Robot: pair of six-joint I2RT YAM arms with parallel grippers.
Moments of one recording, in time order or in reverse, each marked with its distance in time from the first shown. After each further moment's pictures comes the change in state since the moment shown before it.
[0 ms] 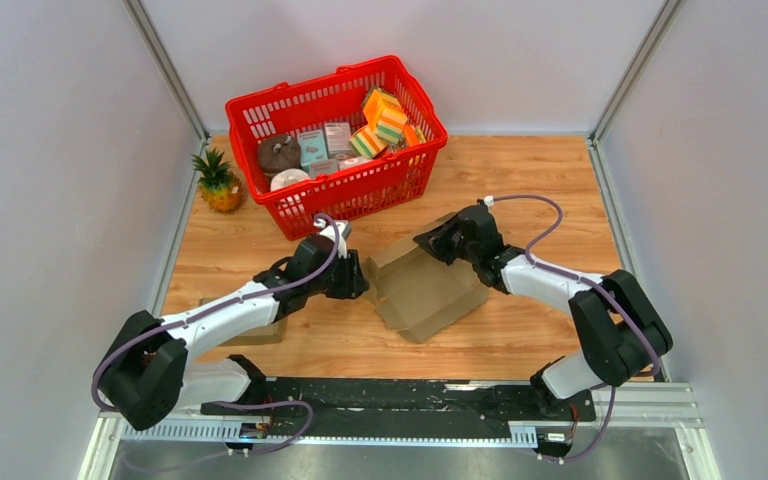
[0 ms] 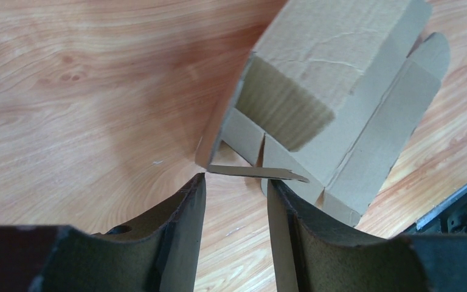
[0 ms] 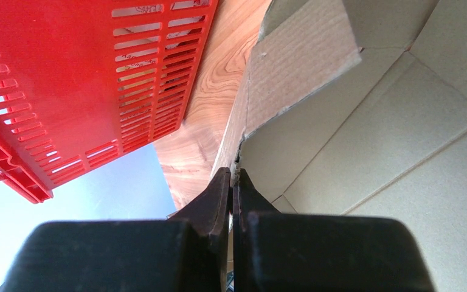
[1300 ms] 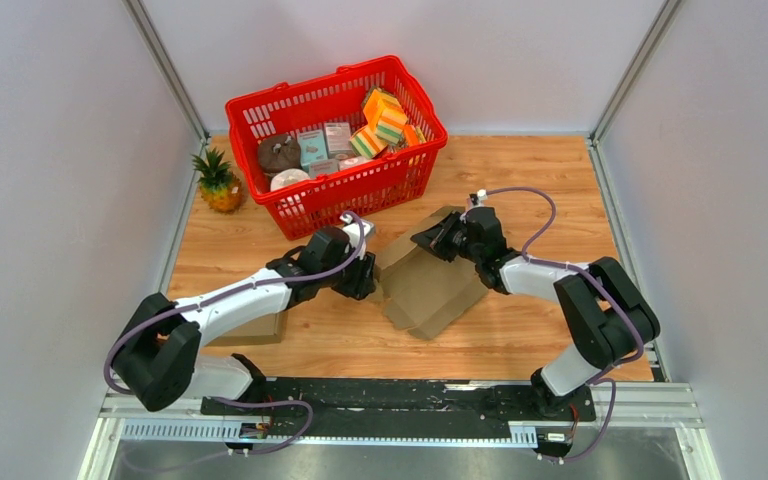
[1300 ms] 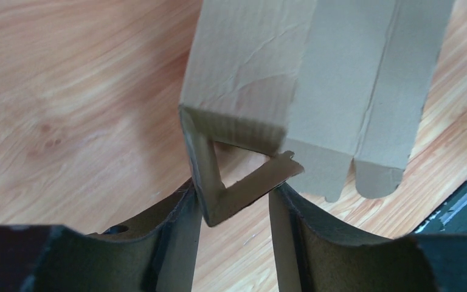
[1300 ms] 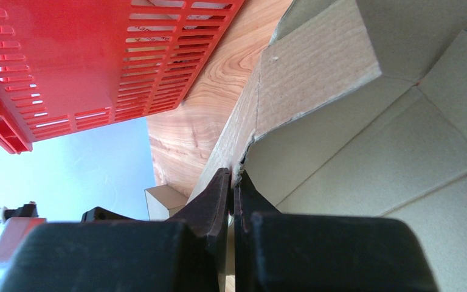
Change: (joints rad) left arm -0.027 0.108 0.115 -0.073 0.059 0.274; right arm -0.049 0.090 -0.055 0.256 -0.166 -0.188
